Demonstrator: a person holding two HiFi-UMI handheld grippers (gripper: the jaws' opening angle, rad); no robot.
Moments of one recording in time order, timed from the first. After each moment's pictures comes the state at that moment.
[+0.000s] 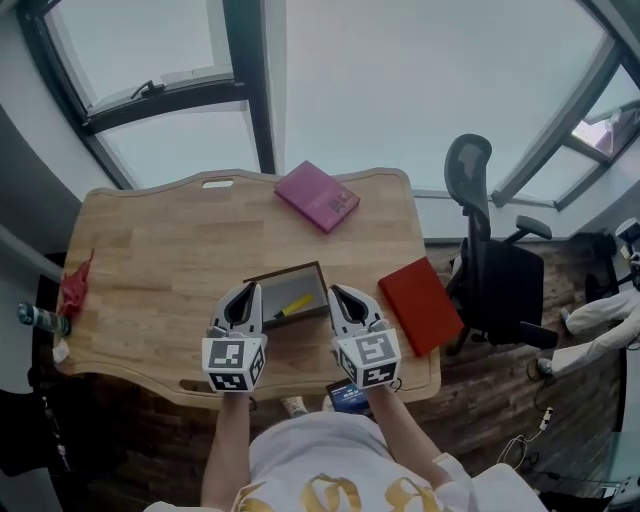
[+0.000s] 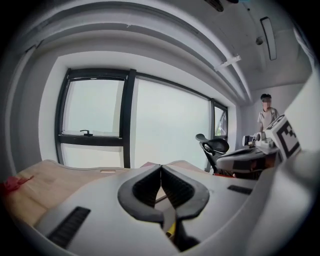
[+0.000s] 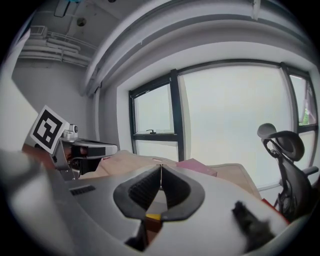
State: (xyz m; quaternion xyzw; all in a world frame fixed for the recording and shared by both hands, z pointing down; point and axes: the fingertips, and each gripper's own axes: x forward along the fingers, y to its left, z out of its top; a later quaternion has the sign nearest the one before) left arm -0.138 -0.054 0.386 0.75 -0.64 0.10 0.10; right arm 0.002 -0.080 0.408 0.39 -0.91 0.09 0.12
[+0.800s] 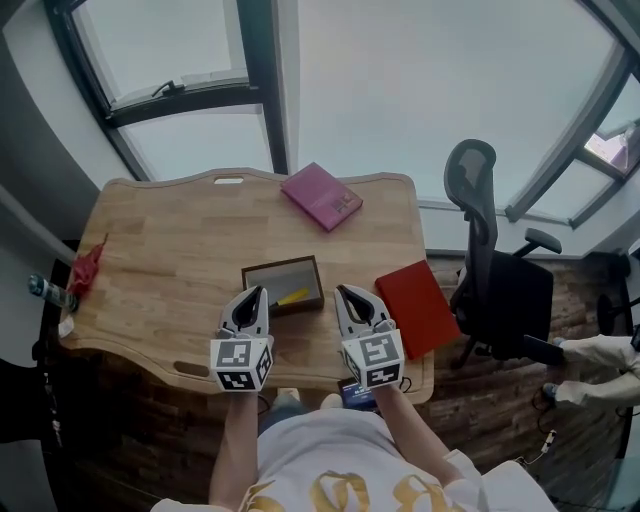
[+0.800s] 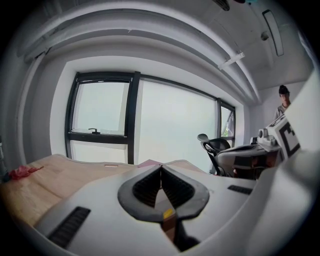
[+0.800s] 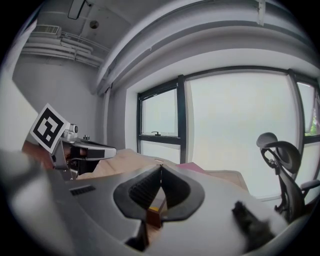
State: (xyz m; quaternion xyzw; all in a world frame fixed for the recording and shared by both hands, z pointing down) left arm -0.094 -0.024 0.394 0.72 -0.68 0.09 0.11; right arm 0.046 -0.065 0.400 0.36 -0.92 0.05 0.12
